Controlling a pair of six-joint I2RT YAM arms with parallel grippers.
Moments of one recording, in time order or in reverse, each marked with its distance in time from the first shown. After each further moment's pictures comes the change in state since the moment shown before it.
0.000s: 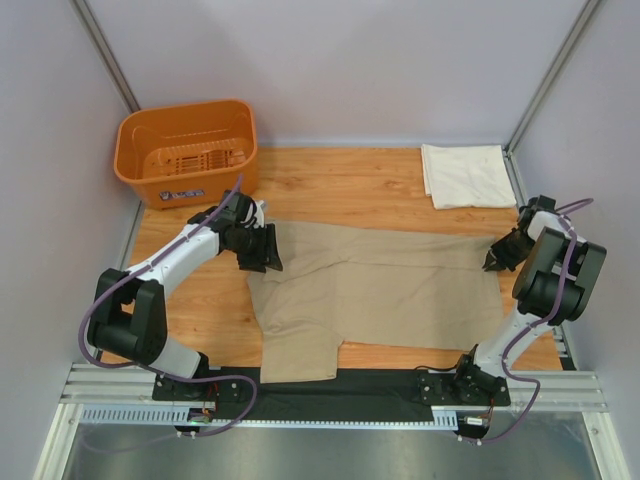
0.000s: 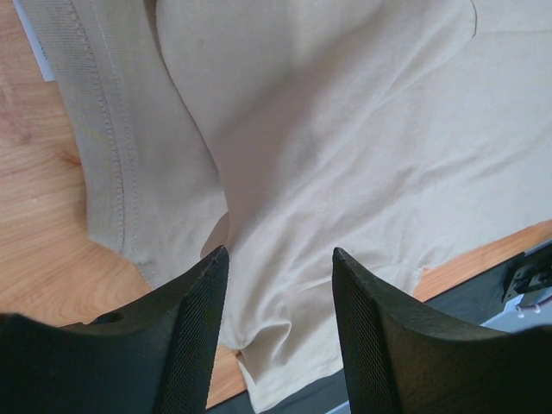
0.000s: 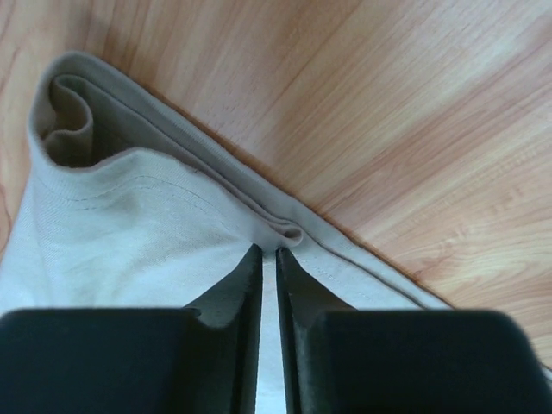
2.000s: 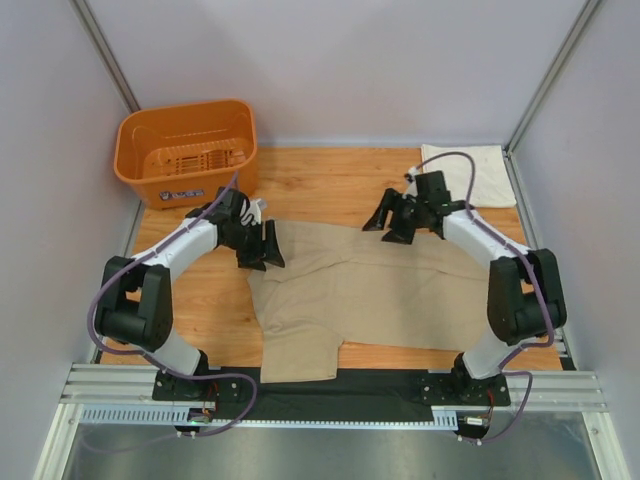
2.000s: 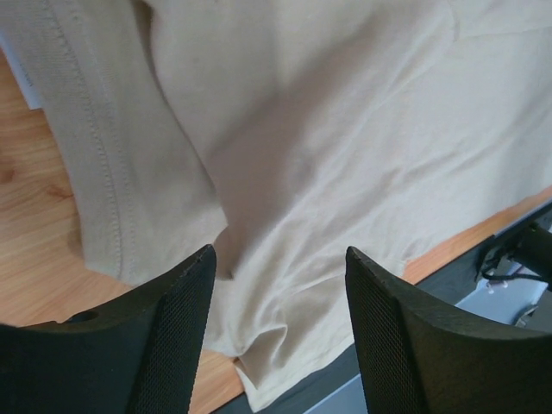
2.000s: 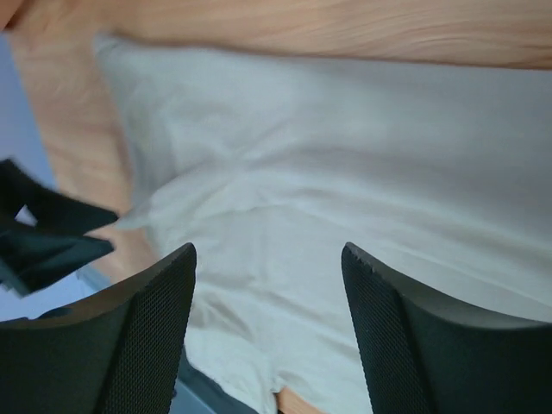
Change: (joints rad) left arm 0.074 0.071 0.021 0.029 0.144 0.045; right arm 0.649 -0.211 -0.063 0.337 -0.349 0.073
